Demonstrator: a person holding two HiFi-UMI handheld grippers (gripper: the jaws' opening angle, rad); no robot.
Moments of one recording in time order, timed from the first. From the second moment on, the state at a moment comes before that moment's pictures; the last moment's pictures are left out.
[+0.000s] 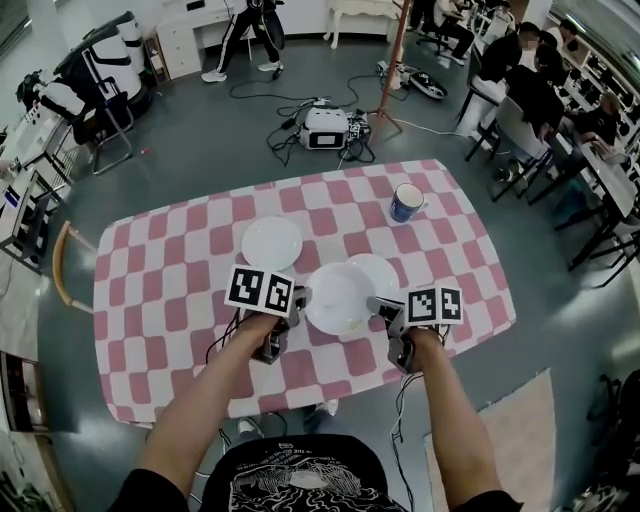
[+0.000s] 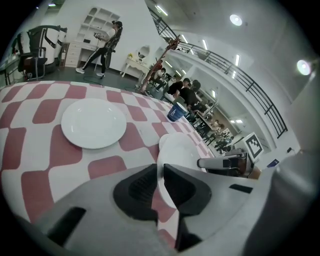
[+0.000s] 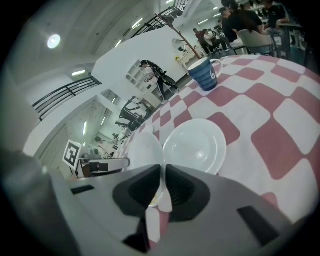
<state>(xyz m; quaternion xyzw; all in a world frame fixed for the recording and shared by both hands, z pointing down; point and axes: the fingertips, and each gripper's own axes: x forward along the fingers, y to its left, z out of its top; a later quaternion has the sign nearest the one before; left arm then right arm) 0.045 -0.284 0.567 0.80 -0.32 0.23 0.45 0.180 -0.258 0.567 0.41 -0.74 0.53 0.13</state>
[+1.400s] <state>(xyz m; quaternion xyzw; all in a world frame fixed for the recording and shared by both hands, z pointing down) 0.125 -0.324 0.612 0.76 -0.36 0.24 0.49 0.263 -0.324 0.605 0.41 -0.74 0.48 0.22</state>
